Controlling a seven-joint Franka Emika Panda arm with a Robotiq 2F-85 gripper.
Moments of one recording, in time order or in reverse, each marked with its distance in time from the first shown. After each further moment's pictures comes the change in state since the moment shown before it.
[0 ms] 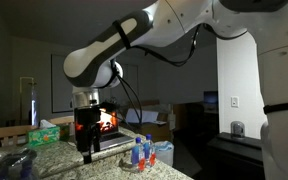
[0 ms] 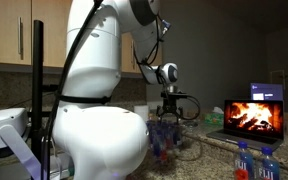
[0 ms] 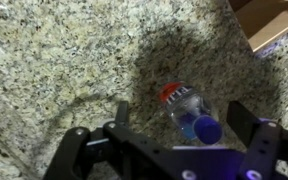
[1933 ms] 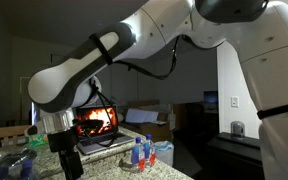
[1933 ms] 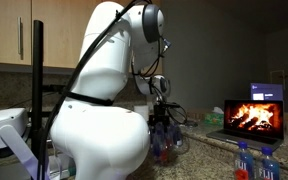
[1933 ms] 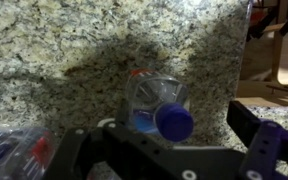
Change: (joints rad) arm 0.054 0.172 0.098 0.079 -0.122 0.018 -0.470
